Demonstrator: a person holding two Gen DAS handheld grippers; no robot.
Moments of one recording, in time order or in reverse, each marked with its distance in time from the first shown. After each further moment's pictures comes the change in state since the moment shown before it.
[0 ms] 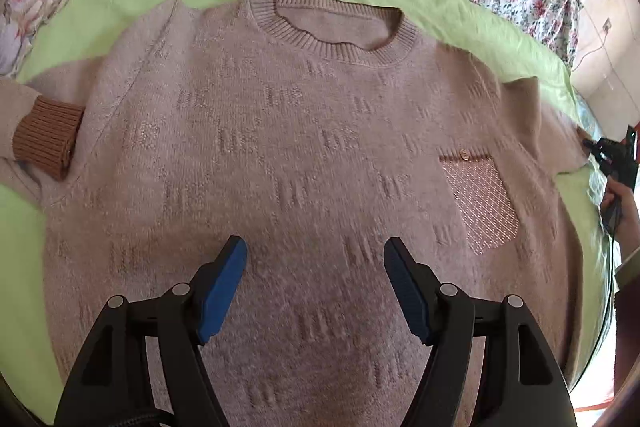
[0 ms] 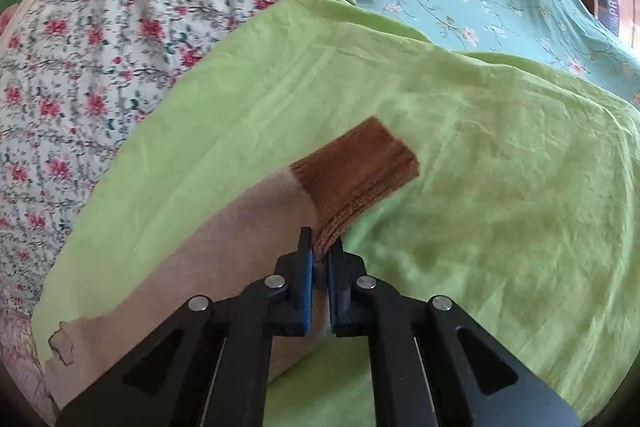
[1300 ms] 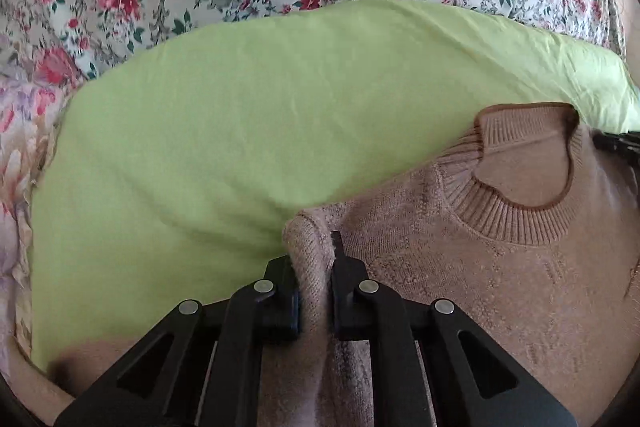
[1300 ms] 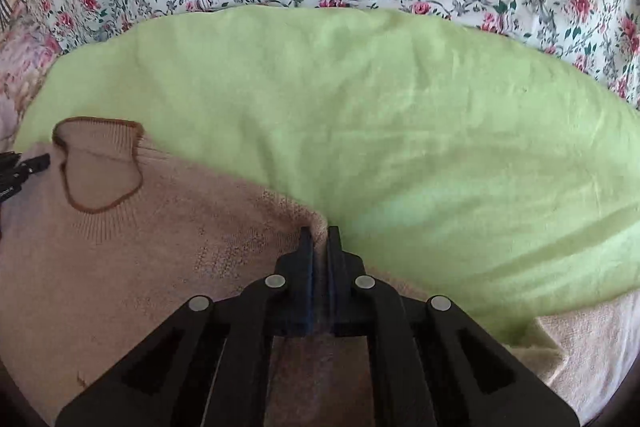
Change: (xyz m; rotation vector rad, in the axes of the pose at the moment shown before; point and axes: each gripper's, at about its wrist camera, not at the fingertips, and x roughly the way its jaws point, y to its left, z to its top) left arm 0.058 0.136 0.165 0.213 -0.135 0.206; right arm 0.115 0.335 -0.135 -0.786 0.223 0.165
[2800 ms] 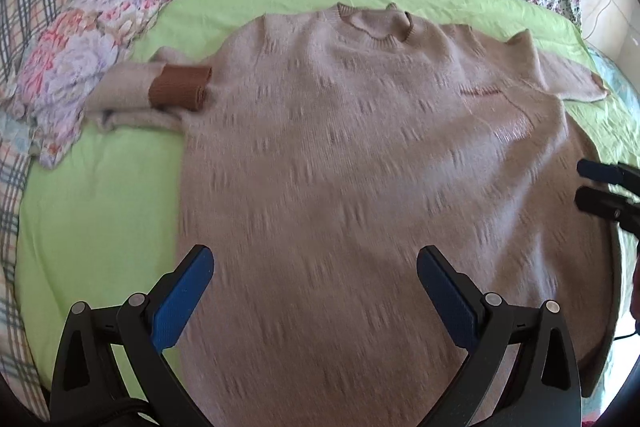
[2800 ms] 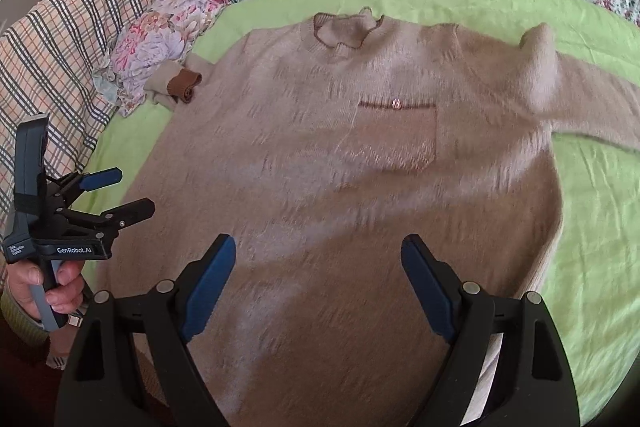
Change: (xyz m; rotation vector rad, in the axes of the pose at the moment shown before) left arm -0.211 -0.120 -0.207 -0.090 0.116 0.037; right arm -0.199 0.127 -0.207 -0.009 0.010 0.331
